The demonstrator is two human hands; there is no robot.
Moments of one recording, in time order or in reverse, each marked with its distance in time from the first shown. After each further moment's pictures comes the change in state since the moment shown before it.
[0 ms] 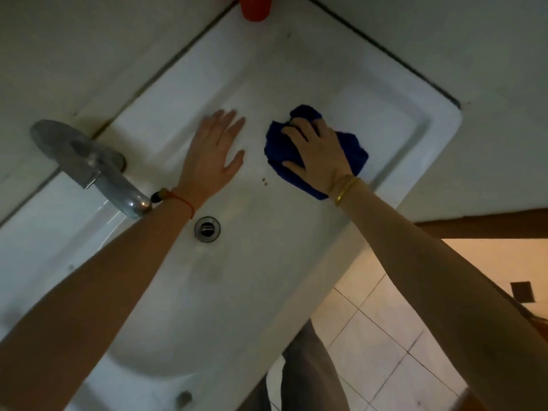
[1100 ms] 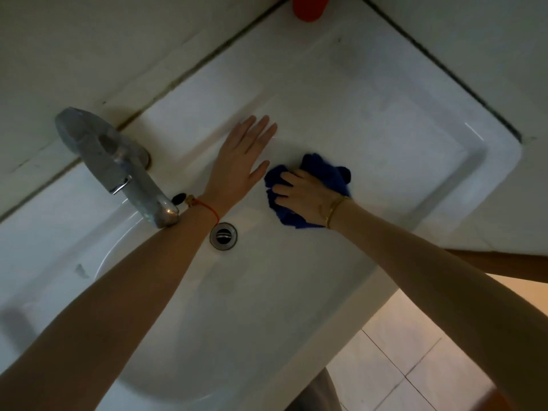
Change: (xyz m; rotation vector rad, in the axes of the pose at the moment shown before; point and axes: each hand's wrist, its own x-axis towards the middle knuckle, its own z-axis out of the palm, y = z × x) left_hand -0.002 -0.024 0.024 -0.007 -0.006 -0.002; right_hand 0.032 -0.045 0.066 -0.617 -0.286 -0.782
